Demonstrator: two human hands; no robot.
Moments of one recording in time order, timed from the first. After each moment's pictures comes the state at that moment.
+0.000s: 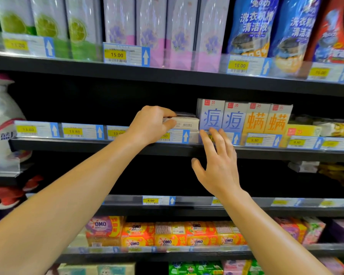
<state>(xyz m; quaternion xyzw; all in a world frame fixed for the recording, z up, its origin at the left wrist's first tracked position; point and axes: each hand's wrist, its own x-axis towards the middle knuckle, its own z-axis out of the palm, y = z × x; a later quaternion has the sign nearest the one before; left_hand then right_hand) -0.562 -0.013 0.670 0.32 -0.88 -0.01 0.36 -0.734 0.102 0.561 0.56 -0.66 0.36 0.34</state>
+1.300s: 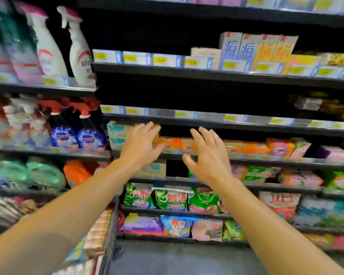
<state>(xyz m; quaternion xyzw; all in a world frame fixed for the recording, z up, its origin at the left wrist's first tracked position) -0.367 0.175 0.457 0.44 -0.87 0.00 0.23 -0.548 0.307 0.468 0.63 -0.74 0.22 0.09</state>
